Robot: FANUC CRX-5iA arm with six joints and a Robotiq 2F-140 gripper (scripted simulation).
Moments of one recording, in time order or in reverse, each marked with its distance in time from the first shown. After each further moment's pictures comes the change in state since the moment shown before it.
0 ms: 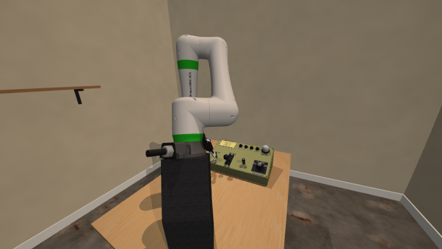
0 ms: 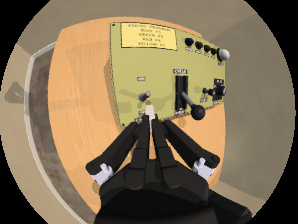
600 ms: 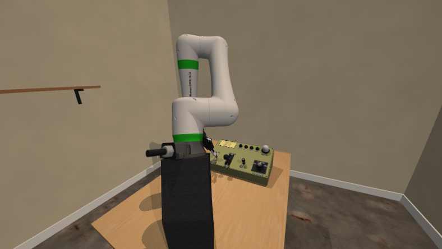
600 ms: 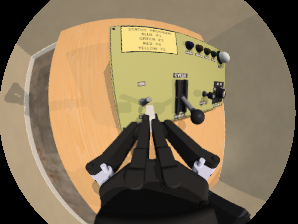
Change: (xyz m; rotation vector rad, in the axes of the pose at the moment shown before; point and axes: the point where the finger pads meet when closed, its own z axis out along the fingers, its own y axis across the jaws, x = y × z) arm 0.012 0.000 0.000 0.000 0.000 0.000
